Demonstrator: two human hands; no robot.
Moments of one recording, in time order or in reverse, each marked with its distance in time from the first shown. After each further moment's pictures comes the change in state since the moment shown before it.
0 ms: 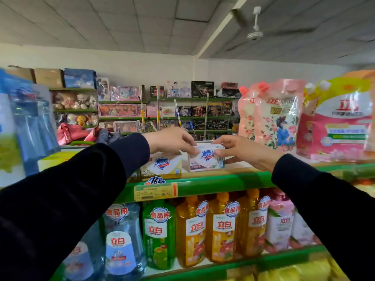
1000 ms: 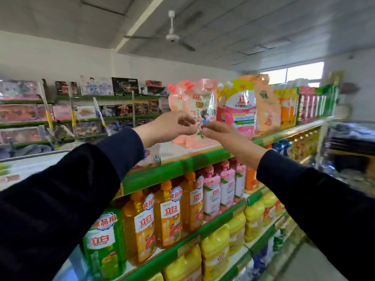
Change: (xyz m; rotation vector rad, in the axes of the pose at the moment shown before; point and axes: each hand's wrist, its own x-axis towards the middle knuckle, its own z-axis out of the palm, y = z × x) left_hand 0.019 0.113 0.039 -0.279 0.040 0.431; right_hand -0.145 -0.028 -0.017 -0.145 0.601 0.065
